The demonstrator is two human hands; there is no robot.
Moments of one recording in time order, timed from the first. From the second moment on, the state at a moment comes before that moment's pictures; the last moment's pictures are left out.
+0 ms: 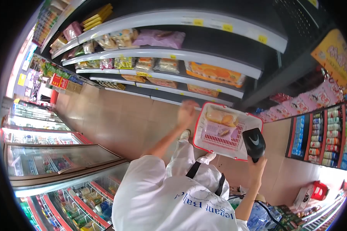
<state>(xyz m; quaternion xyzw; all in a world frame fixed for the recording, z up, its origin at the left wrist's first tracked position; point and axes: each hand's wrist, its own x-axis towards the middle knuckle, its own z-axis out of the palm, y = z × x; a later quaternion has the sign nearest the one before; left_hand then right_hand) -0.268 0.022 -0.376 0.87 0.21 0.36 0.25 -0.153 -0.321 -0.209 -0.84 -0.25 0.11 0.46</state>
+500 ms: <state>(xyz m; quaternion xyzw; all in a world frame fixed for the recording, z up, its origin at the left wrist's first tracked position) -0.213 0.305 -0.124 0.99 0.10 0.05 -0.06 -0.173 -0.220 -0.232 -0.83 -0.26 -0.04 0.49</state>
